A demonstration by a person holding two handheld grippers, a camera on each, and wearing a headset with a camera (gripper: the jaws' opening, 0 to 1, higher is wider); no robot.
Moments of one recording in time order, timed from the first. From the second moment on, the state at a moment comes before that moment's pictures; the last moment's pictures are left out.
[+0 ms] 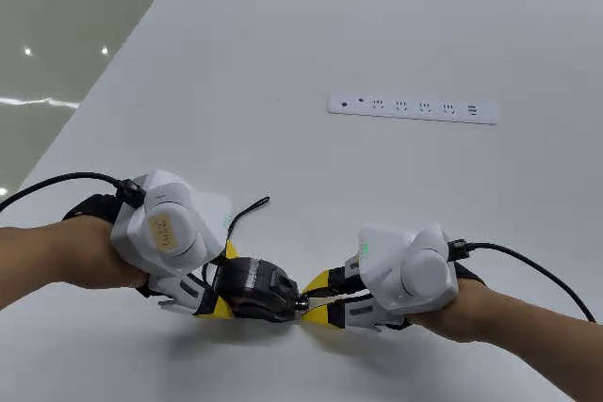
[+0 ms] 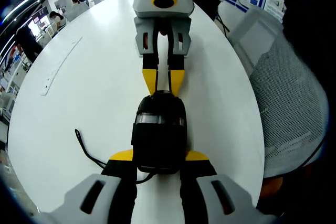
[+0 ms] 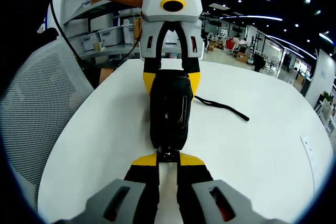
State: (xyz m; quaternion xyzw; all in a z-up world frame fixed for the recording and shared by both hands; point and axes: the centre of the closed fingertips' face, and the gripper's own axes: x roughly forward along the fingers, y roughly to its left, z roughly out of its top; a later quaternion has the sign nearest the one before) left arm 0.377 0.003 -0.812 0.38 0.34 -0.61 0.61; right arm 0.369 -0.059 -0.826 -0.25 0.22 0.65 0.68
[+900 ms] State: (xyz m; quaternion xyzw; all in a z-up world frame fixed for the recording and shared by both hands) left arm 0.378 0.009 -0.811 0.38 0.34 -0.60 0.61; right arm 0.368 -0.066 -0.817 -0.25 0.21 0.66 0.68
